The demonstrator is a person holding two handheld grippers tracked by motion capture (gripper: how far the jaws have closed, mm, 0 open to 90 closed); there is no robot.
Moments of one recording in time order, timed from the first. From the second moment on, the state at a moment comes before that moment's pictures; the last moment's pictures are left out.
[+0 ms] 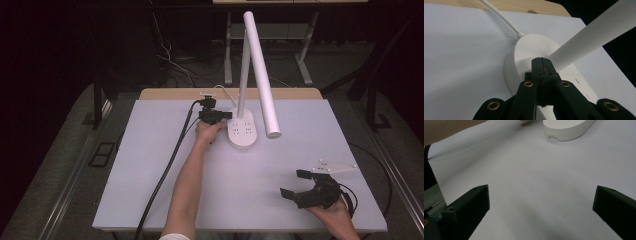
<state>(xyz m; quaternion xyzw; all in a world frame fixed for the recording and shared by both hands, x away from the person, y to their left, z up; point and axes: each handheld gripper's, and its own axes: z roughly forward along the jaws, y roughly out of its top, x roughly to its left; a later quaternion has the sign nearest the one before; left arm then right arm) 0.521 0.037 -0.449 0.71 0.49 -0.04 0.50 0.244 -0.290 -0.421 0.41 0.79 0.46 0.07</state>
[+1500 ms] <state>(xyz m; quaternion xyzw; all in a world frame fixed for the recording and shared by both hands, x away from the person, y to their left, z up) 0.521 0.028 -0.436 0.74 0.50 0.00 0.46 0.244 -0.296 -0.420 0.41 0.78 0.46 0.08</state>
